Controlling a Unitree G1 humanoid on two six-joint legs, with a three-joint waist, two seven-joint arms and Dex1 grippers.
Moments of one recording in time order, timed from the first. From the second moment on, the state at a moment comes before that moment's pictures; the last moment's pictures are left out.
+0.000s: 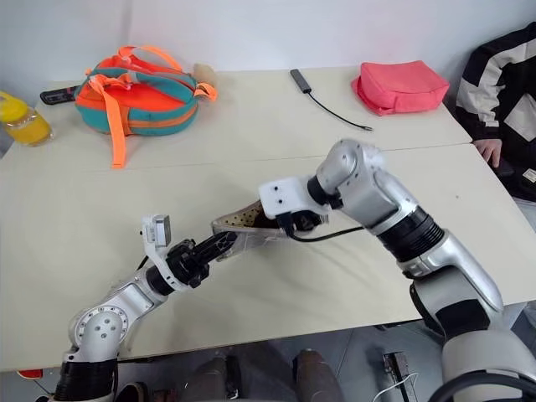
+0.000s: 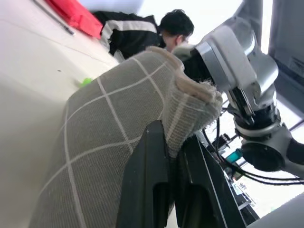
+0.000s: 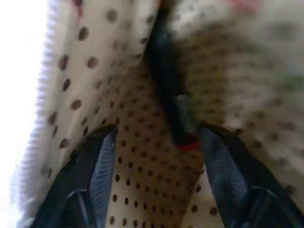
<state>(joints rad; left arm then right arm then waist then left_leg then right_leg) -0.10 0.34 0.14 -0.28 -1.04 0.71 -0.63 -1.06 -0.59 0.59 0.08 -0.18 0.41 1.45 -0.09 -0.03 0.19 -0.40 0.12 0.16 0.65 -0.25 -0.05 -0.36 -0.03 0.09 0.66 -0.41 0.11</state>
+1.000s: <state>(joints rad) -0.11 0.40 0.18 -0.28 -1.12 0.81 -0.65 -1.09 -0.61 0.54 0.06 -0.17 0.35 1.43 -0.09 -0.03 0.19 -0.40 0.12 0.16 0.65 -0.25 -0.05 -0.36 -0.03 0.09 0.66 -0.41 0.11</state>
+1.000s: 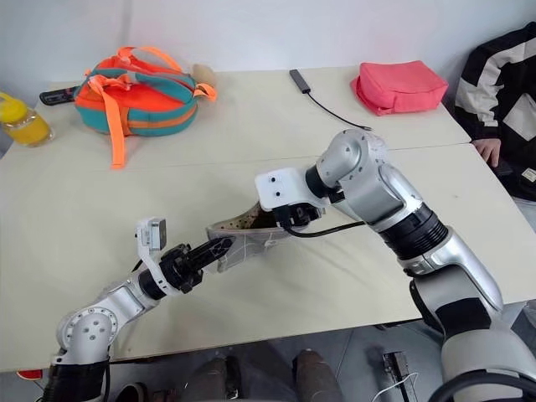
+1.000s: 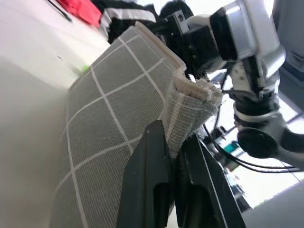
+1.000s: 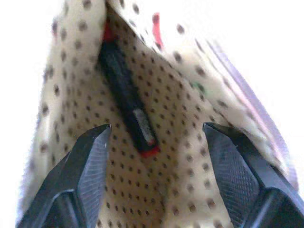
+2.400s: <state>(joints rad) -0.11 0.38 0.16 -0.21 -0.90 0.68 -0.73 -1.04 -0.43 0.63 0.25 -0.31 0.26 1.32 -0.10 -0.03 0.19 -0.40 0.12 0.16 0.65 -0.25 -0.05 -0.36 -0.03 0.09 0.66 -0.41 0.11</state>
